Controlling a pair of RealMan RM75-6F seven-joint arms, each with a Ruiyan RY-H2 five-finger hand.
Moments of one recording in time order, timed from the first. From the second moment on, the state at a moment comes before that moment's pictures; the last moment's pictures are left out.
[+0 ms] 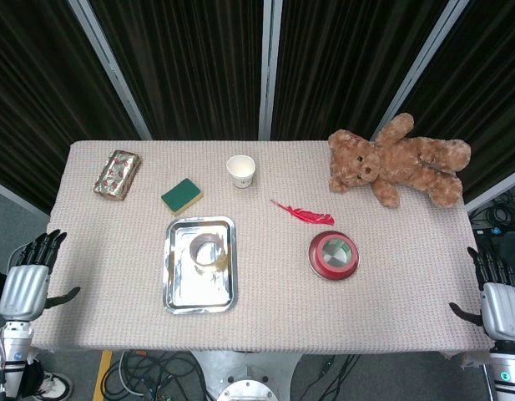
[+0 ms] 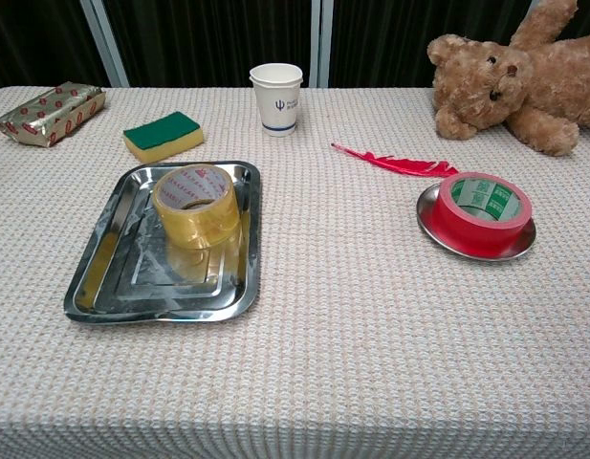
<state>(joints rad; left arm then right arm) -0.12 -1.26 -0.05 -1.50 1.47 1.47 0.01 0.03 -1.23 0.09 -1.40 -1.45 1.48 0.14</state>
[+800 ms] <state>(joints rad) -0.13 -1.29 -0.04 -1.46 1.51 1.46 -0.02 0.20 -1.17 0.10 -1.57 -1.51 1.29 -0.01</state>
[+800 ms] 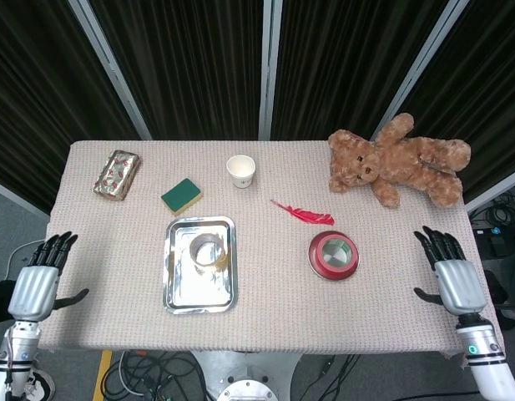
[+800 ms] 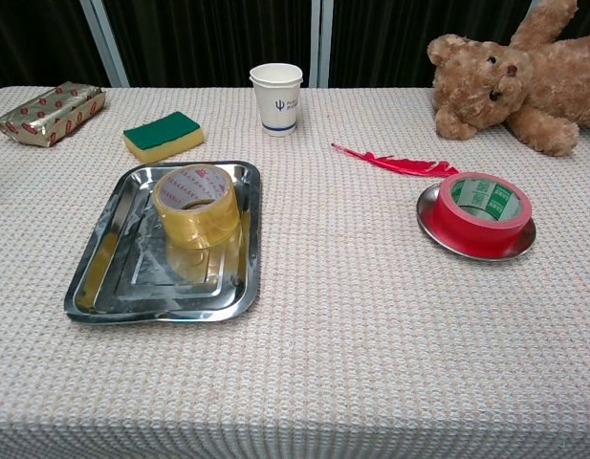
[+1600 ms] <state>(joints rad) -0.12 -1.30 -0.03 -1.43 1.50 1.46 -0.06 0.59 -1.34 0.16 -1.60 -1.18 0.82 -0.37</state>
